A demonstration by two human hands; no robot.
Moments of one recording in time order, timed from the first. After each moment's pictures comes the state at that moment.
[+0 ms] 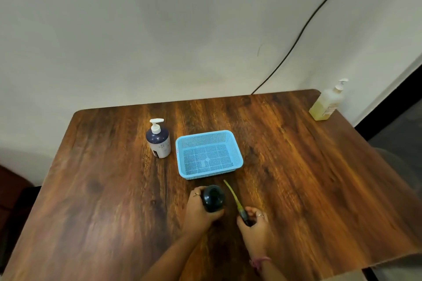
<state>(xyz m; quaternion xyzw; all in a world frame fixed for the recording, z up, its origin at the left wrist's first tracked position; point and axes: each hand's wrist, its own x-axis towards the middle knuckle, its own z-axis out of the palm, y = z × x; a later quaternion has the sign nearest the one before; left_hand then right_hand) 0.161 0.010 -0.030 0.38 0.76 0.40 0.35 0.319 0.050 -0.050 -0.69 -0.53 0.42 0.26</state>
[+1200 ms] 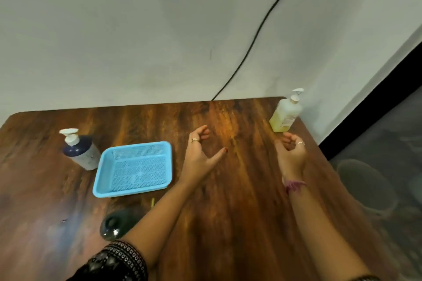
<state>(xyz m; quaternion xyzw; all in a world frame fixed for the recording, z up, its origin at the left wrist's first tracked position) 0.297 0.246 0.068 0.45 0.68 0.54 0.23 0.490 0.361 0.071 -0.61 -0.50 0.39 0.48</state>
